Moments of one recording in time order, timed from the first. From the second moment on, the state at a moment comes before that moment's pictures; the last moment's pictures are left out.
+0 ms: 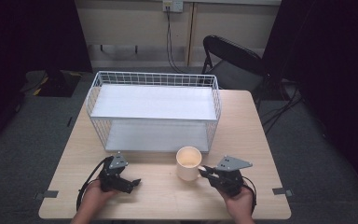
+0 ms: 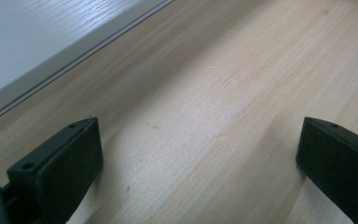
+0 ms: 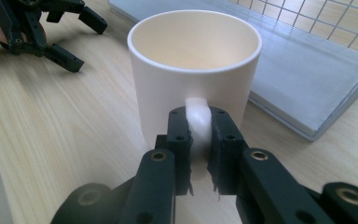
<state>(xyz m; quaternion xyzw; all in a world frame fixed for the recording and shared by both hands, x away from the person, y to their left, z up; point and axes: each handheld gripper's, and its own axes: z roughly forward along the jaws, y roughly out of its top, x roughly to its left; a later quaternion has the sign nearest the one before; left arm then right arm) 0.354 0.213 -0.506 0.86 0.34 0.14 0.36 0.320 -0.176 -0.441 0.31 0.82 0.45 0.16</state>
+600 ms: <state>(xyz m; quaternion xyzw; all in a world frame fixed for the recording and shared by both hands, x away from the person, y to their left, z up) 0.354 0.213 -0.506 0.86 0.34 0.14 0.36 0.342 -0.158 -0.429 0.32 0.81 0.45 0.19</state>
